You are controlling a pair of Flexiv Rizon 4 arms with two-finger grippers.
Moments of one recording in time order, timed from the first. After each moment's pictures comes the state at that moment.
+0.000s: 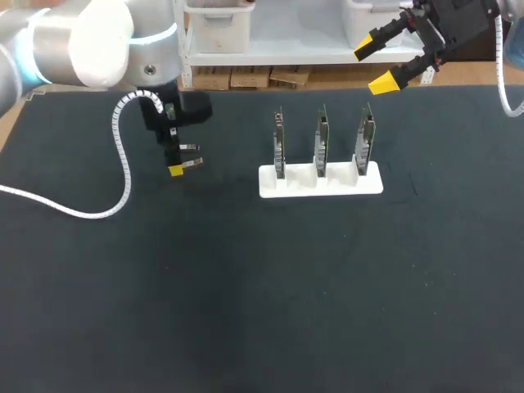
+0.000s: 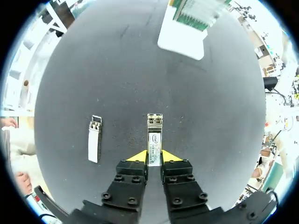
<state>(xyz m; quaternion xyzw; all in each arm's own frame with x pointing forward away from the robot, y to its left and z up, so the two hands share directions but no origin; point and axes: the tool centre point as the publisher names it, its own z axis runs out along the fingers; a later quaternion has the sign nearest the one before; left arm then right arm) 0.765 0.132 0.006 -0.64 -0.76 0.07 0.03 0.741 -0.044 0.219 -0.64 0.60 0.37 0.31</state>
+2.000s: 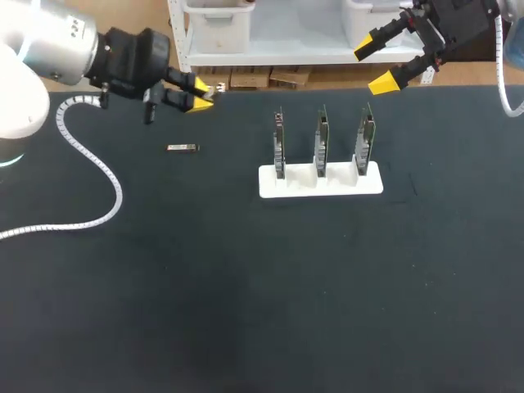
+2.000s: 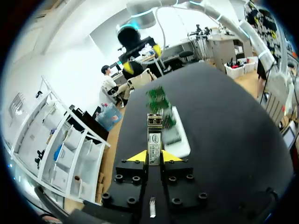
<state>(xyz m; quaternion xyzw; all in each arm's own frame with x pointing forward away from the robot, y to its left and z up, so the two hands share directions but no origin) 0.742 0.040 0.176 -0.71 -0.55 0.16 -0.42 0.741 -0.043 0.219 -0.64 0.60 0.37 0.31</state>
